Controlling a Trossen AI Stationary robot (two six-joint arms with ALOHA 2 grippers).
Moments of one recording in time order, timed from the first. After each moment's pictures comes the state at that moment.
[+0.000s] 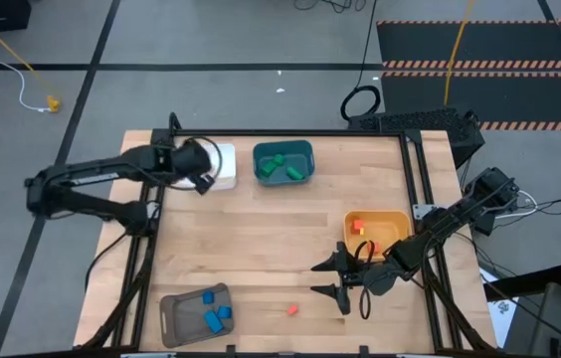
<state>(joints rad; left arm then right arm) 0.25 1.11 1.03 -1.10 -0.57 -0.37 0.63 1.48 0.67 0.41 0.52 0.64</state>
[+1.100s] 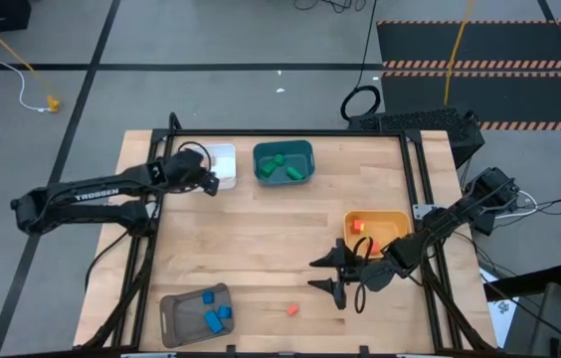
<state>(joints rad) 0.46 0.90 0.50 -0.43 -0.28 -0.50 0.60 1.48 0.67 0.42 0.53 0.70</state>
